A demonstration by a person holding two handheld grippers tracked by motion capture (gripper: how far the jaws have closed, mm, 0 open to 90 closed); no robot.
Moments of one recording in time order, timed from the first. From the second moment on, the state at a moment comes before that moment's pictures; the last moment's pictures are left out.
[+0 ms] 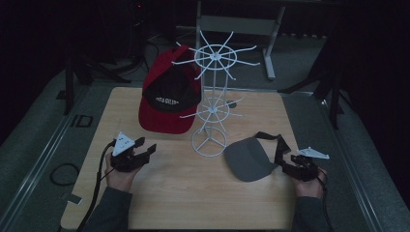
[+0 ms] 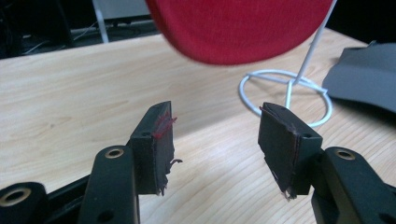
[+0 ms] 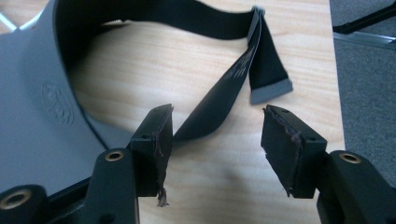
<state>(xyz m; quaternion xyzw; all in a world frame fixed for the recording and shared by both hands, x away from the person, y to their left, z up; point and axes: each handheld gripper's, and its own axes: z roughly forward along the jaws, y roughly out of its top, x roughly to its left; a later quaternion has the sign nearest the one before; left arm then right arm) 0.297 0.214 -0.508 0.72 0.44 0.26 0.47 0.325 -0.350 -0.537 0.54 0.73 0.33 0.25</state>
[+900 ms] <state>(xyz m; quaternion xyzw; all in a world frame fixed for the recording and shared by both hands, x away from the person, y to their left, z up) 0.307 0.220 -0.541 0.73 0.48 0.25 0.43 0.385 -0.357 -0.523 0.54 0.75 0.30 0.25</state>
